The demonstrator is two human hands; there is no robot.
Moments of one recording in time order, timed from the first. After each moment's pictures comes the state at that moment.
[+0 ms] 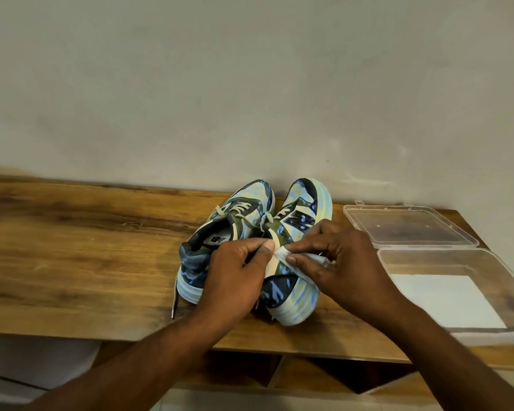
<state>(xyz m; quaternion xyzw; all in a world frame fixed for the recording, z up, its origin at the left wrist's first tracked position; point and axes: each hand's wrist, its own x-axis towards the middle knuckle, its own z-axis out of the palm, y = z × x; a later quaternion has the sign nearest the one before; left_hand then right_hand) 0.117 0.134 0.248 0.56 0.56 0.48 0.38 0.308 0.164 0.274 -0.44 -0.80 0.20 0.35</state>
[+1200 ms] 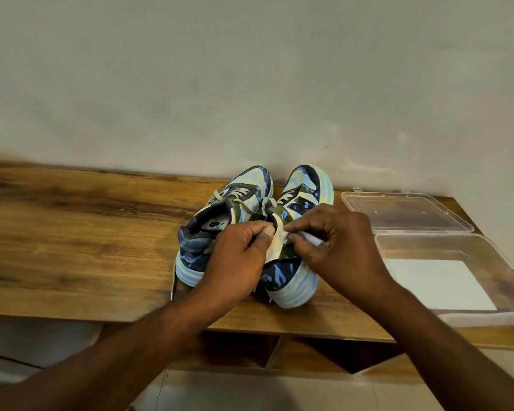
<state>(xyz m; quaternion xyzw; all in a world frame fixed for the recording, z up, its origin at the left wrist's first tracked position) 0.115 0.141 0.237 0.61 0.52 0.47 0.37 0.299 0.154 0.282 -0.44 -0.80 0.15 0.38</state>
